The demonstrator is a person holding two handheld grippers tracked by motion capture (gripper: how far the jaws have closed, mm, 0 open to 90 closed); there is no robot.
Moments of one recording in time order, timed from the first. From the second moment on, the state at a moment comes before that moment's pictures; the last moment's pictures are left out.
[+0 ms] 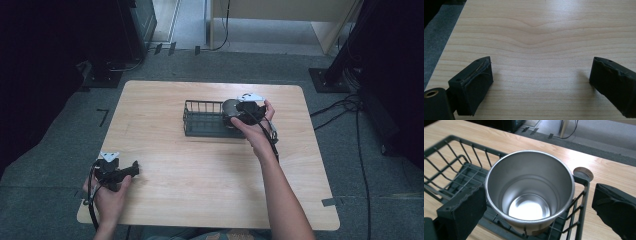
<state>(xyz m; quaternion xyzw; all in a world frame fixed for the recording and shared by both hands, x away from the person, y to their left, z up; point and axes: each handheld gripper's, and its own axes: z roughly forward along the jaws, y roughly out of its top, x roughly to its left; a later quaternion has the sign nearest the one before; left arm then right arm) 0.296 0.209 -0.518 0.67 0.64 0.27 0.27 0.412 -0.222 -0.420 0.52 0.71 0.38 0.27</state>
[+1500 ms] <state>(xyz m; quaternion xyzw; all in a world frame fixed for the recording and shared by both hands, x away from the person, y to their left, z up) 0.296 0.209 -0.518 0.67 0.64 0.27 0.27 0.330 -0.307 -0.428 0.56 0.68 0.39 0.29</state>
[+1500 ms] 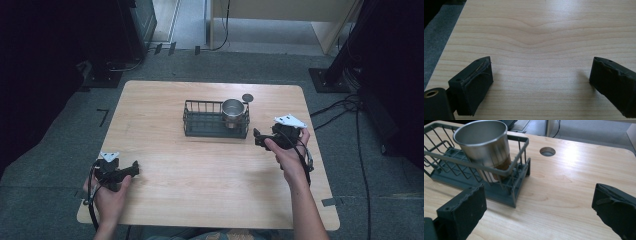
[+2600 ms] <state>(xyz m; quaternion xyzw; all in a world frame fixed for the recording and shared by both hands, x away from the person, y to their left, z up) 0.296 0.209 -0.518 0.67 0.64 0.27 0.27 0.278 -0.353 -0.482 0.61 0.66 0.35 0.28</state>
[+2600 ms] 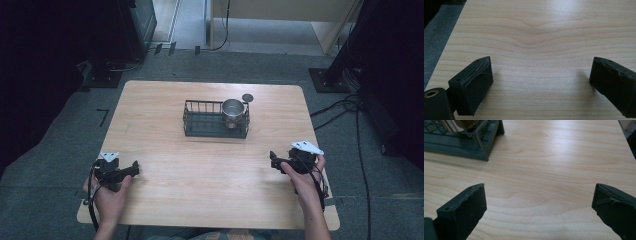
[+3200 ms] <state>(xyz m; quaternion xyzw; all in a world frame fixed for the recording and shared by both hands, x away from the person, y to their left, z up) 0.296 0.209 -0.518 0.67 0.64 0.27 0.27 0.249 -0.379 -0.499 0.63 0.64 0.33 0.27</state>
